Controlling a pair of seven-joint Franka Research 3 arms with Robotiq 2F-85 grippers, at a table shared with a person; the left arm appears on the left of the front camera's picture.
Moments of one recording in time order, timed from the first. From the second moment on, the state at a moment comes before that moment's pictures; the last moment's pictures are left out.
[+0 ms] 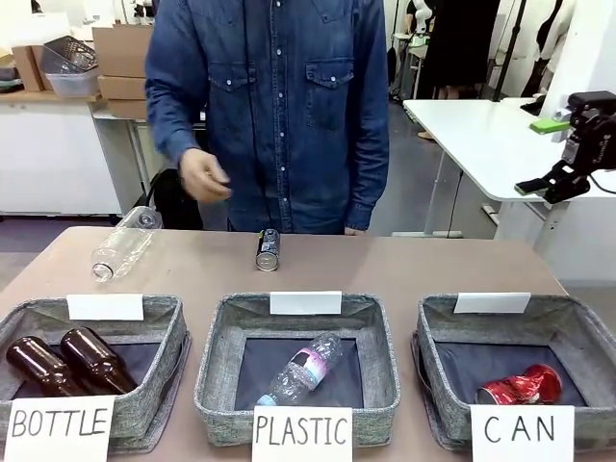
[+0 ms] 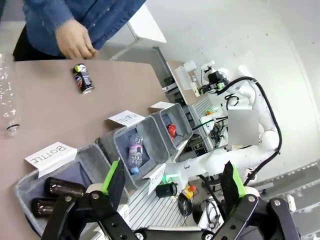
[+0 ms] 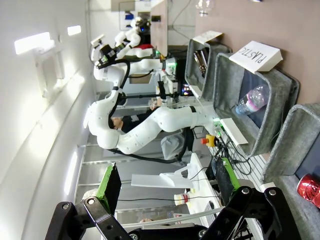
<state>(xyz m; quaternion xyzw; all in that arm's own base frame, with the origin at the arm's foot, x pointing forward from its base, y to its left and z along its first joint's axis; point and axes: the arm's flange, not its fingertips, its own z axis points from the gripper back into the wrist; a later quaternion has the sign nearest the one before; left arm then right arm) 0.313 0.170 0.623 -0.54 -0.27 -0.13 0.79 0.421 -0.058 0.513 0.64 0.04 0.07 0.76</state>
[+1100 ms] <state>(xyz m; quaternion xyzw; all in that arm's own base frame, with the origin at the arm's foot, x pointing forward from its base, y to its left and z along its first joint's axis) 0.376 -0.162 0.540 -0.29 -0.20 -0.32 0.88 0.421 -0.058 0.513 0.64 0.04 0.08 0.76</state>
